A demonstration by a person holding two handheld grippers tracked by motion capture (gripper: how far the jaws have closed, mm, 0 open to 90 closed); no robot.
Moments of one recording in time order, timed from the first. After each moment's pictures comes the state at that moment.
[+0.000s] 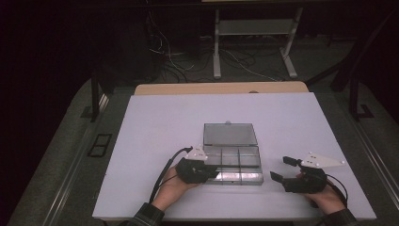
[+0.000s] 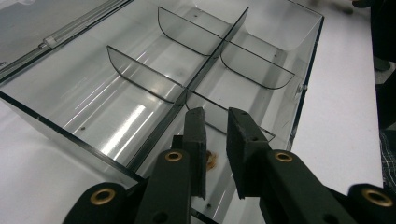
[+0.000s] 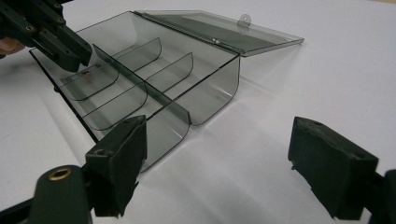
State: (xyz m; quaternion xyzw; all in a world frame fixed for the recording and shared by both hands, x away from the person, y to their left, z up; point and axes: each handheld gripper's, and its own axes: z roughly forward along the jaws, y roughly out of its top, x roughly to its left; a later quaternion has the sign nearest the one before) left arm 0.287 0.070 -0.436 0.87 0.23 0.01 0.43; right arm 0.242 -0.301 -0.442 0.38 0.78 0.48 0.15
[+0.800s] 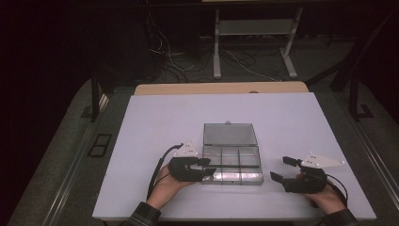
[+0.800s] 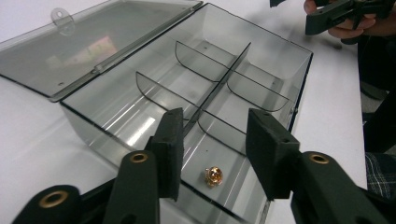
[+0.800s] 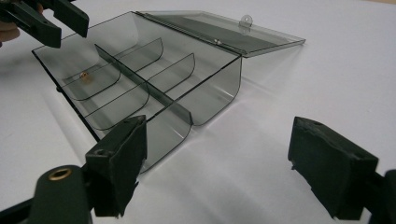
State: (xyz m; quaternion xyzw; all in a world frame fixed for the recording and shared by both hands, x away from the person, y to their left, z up) left arm 0.286 0.092 -0.423 0.84 0.25 0.02 0.48; right arm 0.242 -0.301 -0.441 0.38 0.78 0.48 0.15
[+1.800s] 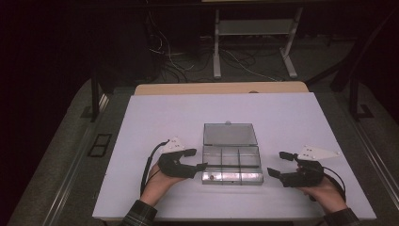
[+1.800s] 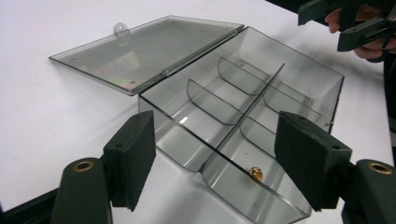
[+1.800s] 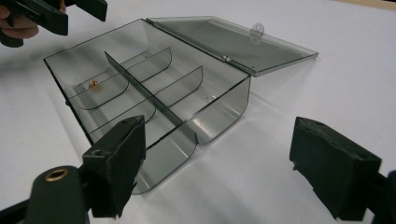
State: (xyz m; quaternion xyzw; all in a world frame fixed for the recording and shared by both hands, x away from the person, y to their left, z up) left arm 0.297 0.119 -0.425 0.81 0.30 0.05 0.50; right arm 0.258 -0.294 -0.428 0.36 0.79 0.48 0.13
